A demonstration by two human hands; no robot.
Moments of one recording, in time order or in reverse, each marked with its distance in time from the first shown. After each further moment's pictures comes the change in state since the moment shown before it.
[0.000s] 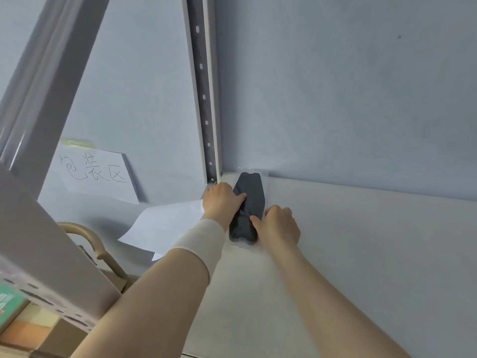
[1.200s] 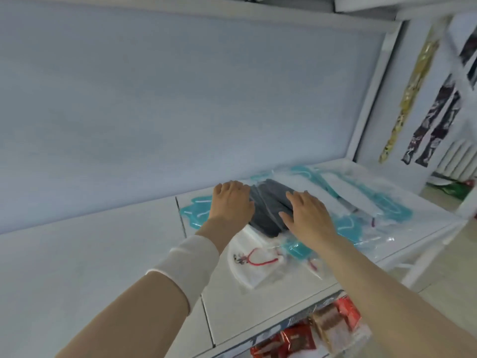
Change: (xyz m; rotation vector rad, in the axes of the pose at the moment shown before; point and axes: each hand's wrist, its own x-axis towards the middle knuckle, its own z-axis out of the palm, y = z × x) left_hand -0.351 0.561 0.276 0.295 -0.024 1.028; right_hand -0.061 0.624 -0.423 -0.507 0.333 0.111
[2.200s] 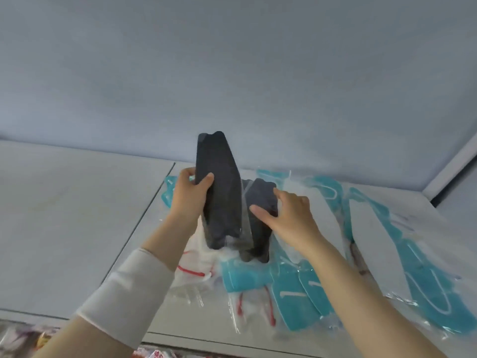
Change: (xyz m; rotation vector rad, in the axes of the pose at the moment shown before) left_hand 0.036 0.056 0.034 -1.214 0.581 -1.001; right_hand 0.099 0.075 0.023 0.538 -0.298 -0.301
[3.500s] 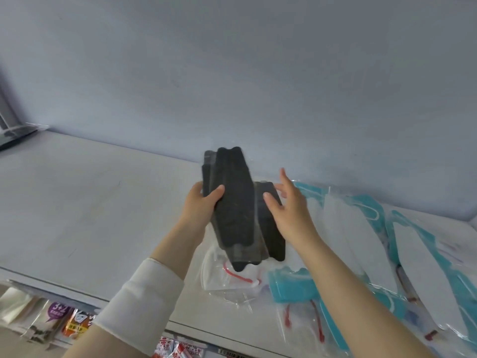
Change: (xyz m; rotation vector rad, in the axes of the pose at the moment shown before) left_hand 0.012 -0.012 -0.076 -0.140 -0.015 -0.046; right_hand 0.009 -0.082 0.036 0.352 0.050 -0.165
